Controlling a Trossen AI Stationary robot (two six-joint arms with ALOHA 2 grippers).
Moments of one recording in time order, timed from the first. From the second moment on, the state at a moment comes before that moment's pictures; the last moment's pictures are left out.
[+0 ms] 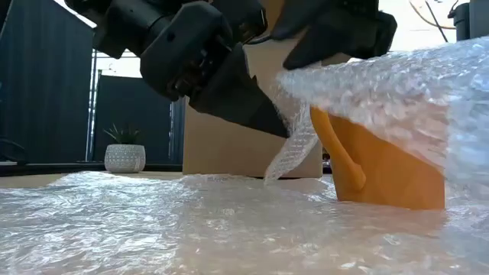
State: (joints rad) left arm -0.32 1.91 1.01 0.30 -0.16 -0.02; right arm 0.55 1.80 1.33 -0.42 0.40 0.88
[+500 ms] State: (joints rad) left arm -0.32 1.91 1.01 0.29 -0.16 -0.02; right arm 0.57 1.72 1.33 -0.74 0.33 1.16
